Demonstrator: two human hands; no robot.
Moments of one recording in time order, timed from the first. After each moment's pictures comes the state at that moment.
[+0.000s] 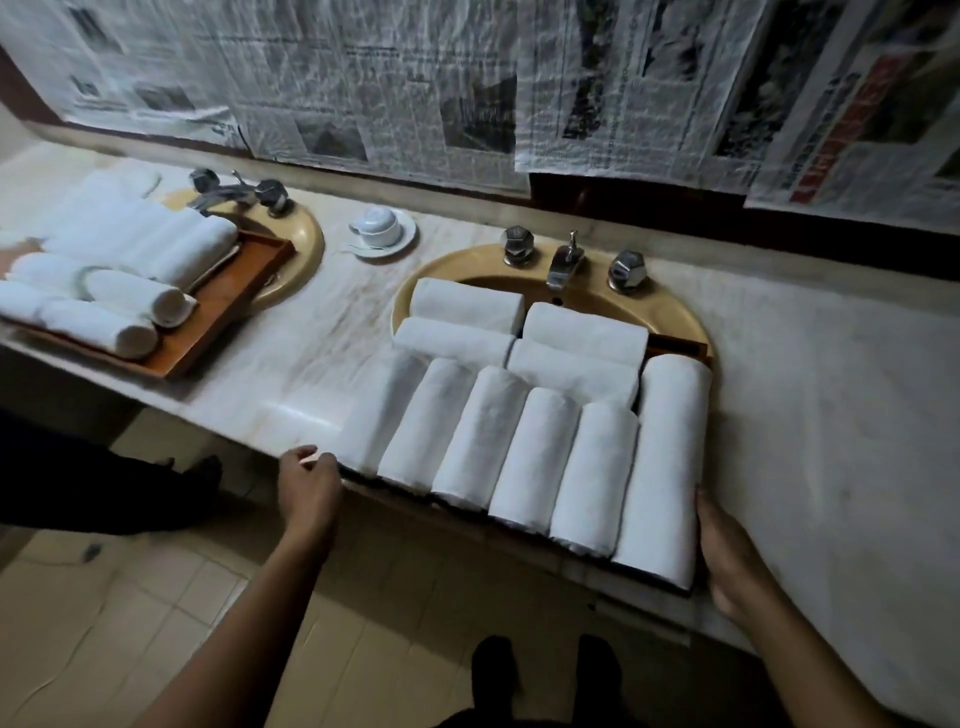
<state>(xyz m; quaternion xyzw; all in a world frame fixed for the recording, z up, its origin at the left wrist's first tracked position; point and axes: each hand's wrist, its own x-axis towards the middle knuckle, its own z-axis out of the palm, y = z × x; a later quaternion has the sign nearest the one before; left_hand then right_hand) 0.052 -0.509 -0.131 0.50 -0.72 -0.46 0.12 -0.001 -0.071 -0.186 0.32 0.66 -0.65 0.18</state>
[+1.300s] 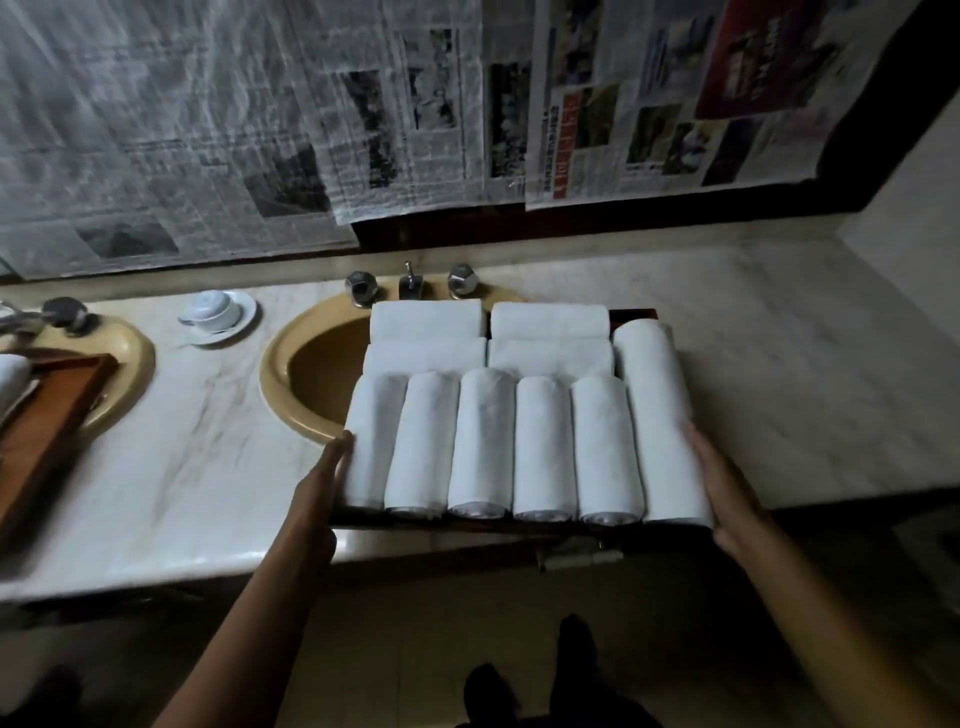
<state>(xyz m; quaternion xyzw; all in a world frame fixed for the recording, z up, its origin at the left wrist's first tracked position) 0.006 -0.466 -0.107 0.24 -0.65 -0.71 -0.15 0.097 -0.022 -0.115 0.36 0.59 -0.72 -0.02</state>
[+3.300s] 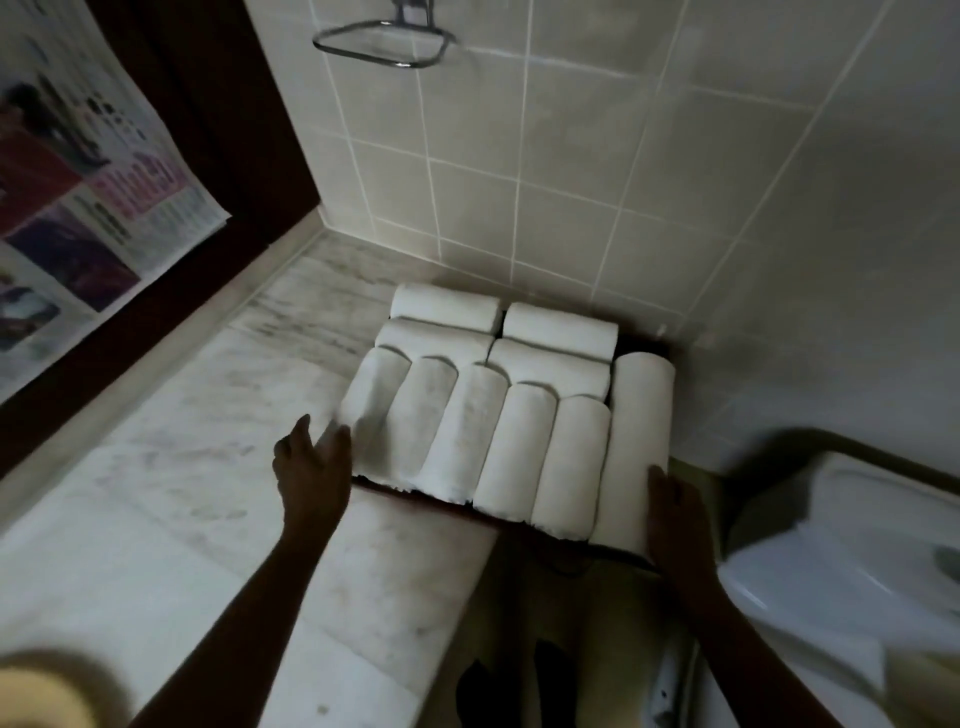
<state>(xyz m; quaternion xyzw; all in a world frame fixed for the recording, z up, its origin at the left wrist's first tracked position) -0.104 0.166 -0.144 -0.27 -0.87 -0.37 -0.19 0.285 0.236 -0.147 0.72 0.44 -0.45 -0.28</state>
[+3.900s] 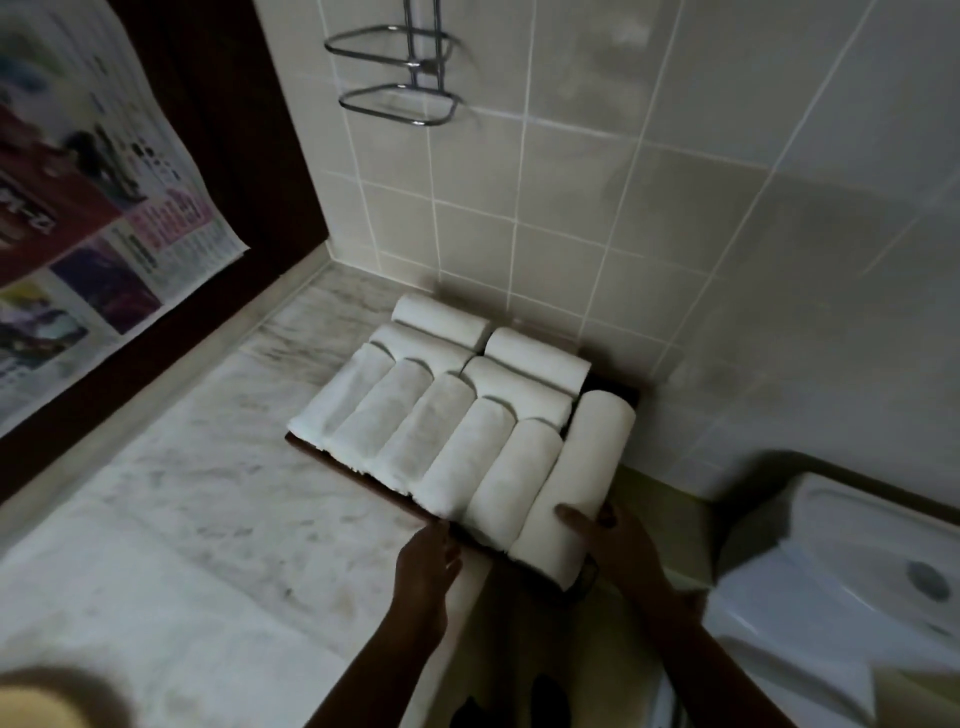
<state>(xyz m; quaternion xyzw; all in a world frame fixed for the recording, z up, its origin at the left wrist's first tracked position) 0.030 0.118 -0.152 0.00 -0.63 -0.57 -0.53 0.244 0.217 -0.152 0.67 0.50 -0.50 -0.21</state>
